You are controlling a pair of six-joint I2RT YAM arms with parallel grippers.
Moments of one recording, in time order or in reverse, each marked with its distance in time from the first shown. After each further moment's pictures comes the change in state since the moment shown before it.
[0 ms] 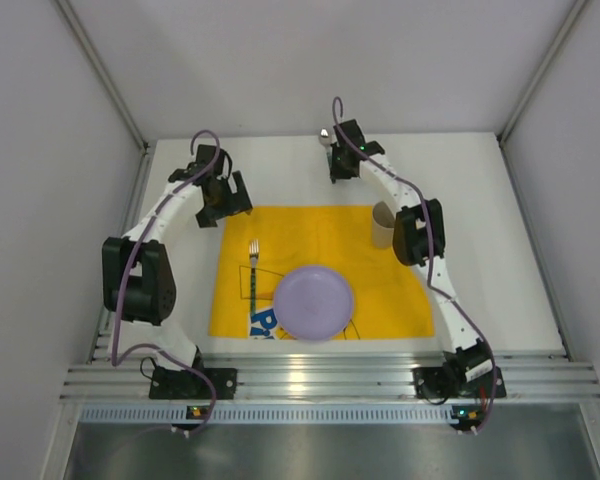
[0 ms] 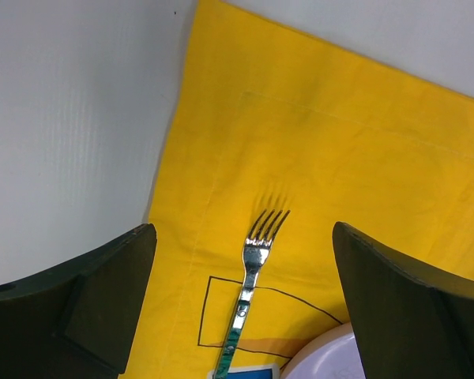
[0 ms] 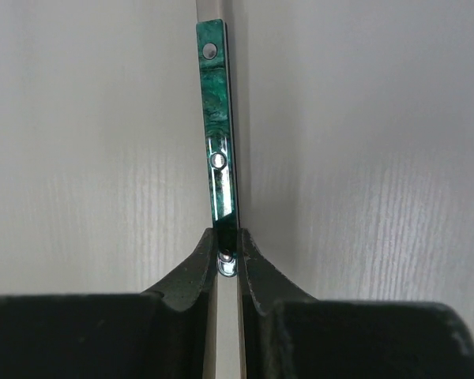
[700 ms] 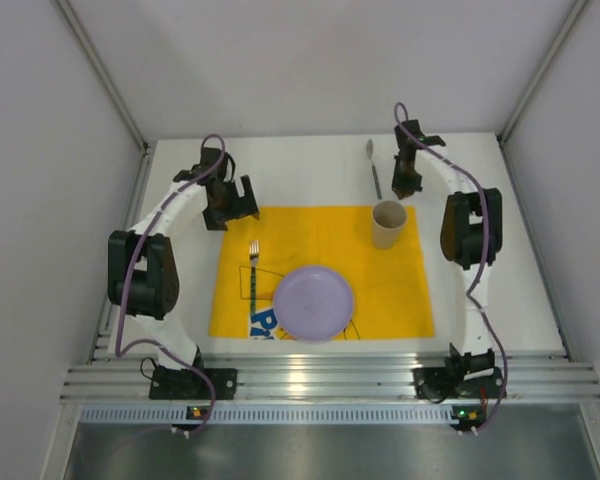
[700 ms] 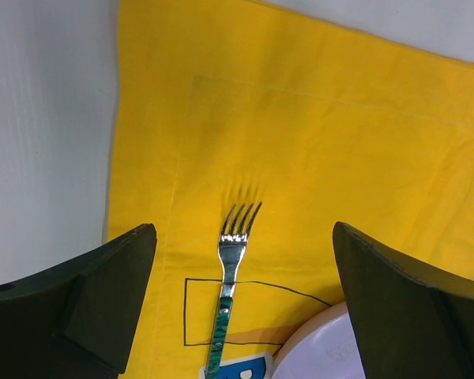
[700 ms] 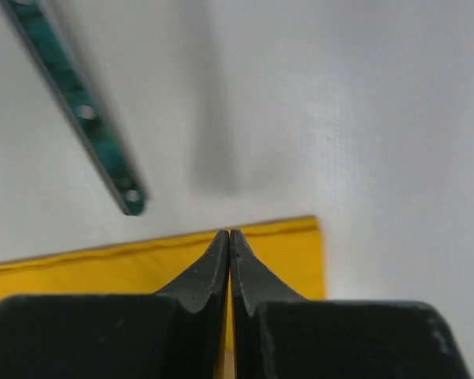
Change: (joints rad) left arm 0.000 0.058 0.018 0.015 0.130 0.032; right arm -0.185 -0.377 -0.502 -0.182 0.107 -0.043
